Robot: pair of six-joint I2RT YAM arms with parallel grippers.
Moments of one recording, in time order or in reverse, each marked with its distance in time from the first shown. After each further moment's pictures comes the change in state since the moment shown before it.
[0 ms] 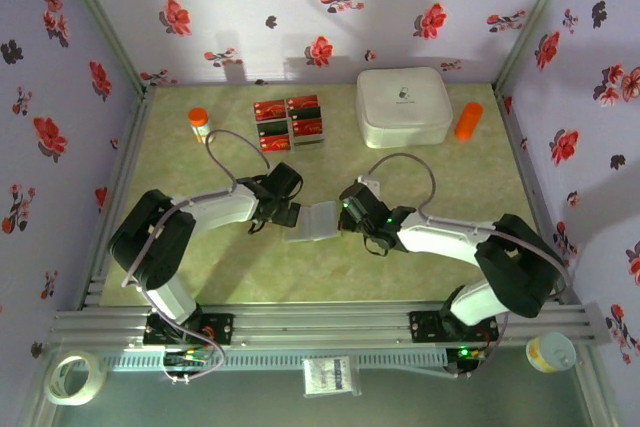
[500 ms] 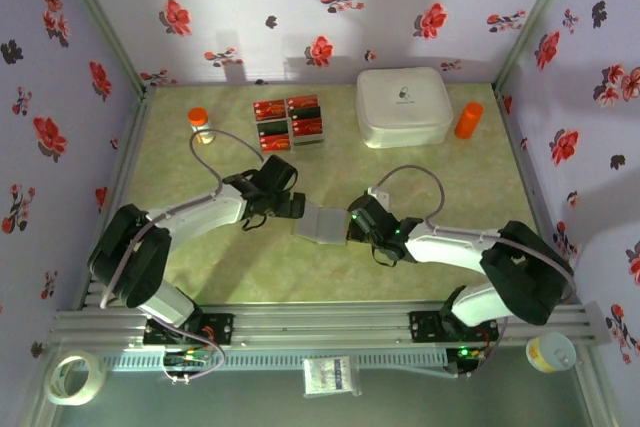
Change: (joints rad) left arm 0.002 -0.134 0.023 -0.010 0.148 -0.119; right arm 0.008 -0.060 -0.116 0.045 -0.004 0.044
